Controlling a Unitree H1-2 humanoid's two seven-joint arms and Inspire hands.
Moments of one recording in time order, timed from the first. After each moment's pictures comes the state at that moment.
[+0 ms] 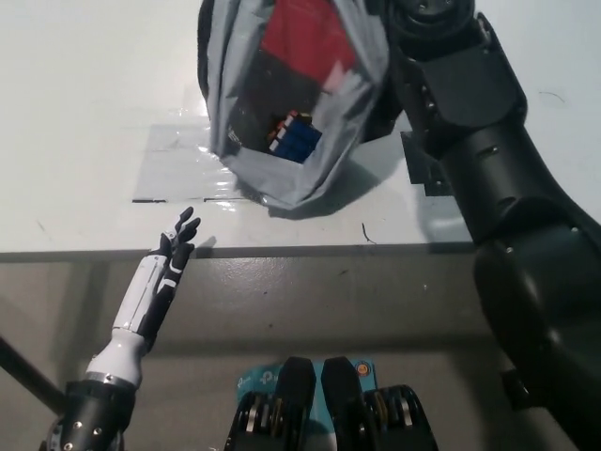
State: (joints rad) left_arm -0.21 0.17 -0.03 0.07 0.10 -0.12 -0.08; right_arm -1.39 0.00 -0.10 1.04 -0.05 0.12 -0.16
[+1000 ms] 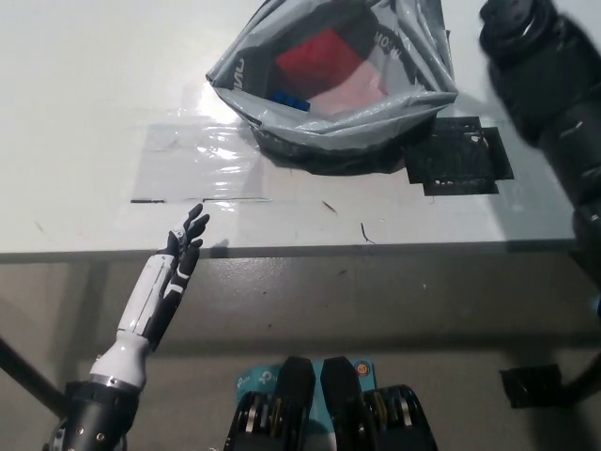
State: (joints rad) left_arm -0.20 0.17 -0.04 0.04 0.11 -0.16 -0.09; right_arm -1.44 -0.23 0.25 1.18 -0.24 0.12 -0.21
